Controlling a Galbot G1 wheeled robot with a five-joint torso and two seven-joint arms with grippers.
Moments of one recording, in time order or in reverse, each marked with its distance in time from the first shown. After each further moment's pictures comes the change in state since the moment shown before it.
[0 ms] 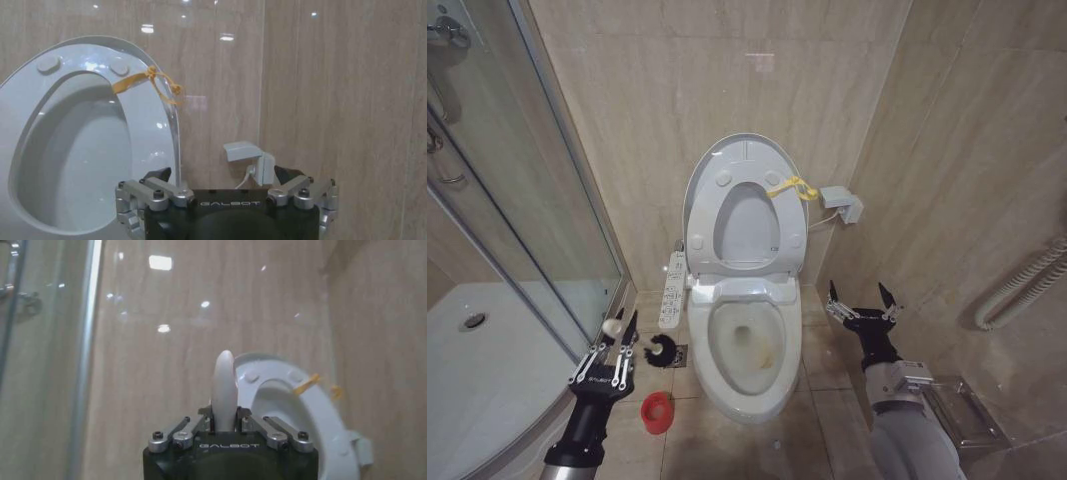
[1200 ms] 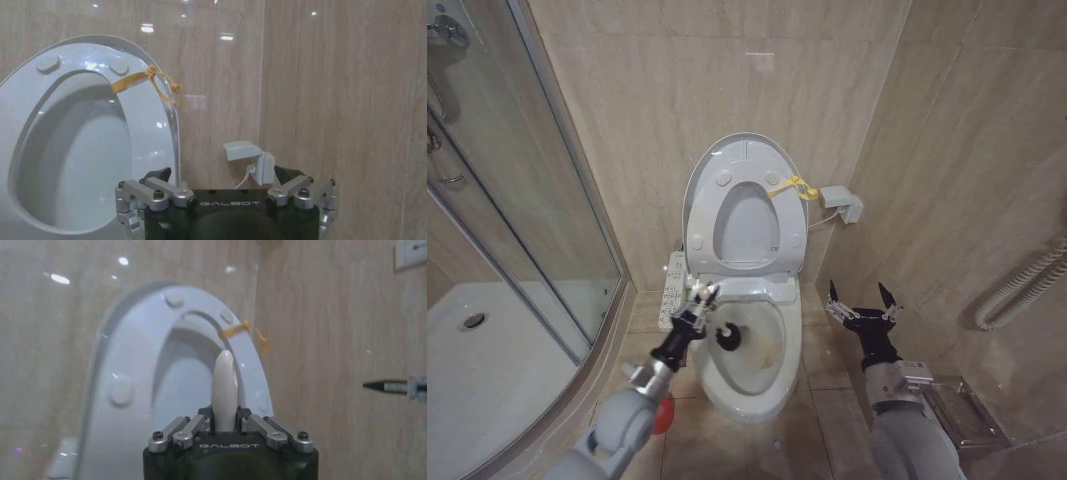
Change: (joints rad) left arm -0.747 0.251 0.516 0.579 -0.296 0.020 0.071; right arm 0.000 0.000 0.000 0.000 0.000 0.000 0.000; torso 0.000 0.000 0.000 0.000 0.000
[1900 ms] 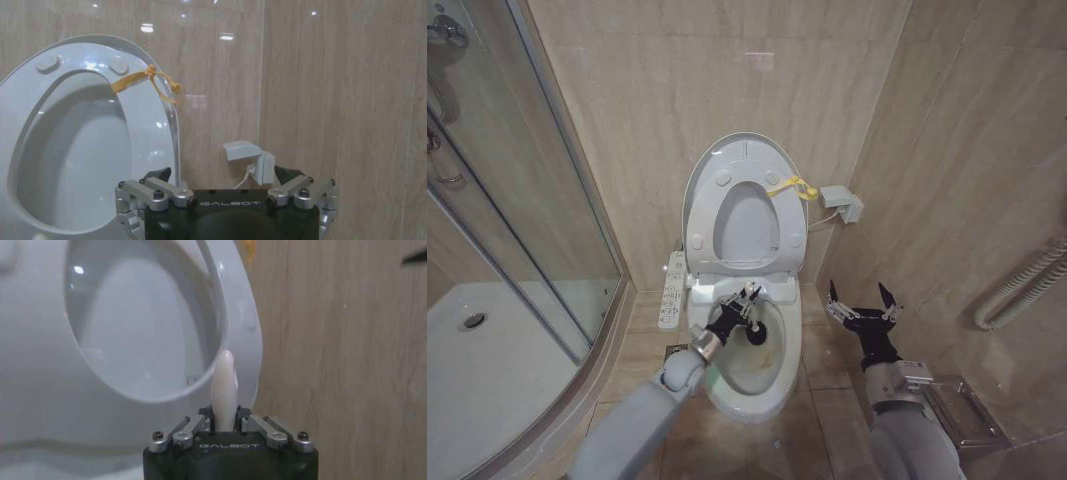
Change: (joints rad) left arm -0.412 -0.175 0.345 0.548 -0.019 -0.072 0.012; right arm 0.000 0.000 0.000 0.000 0.000 0.000 0.000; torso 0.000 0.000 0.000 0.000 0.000
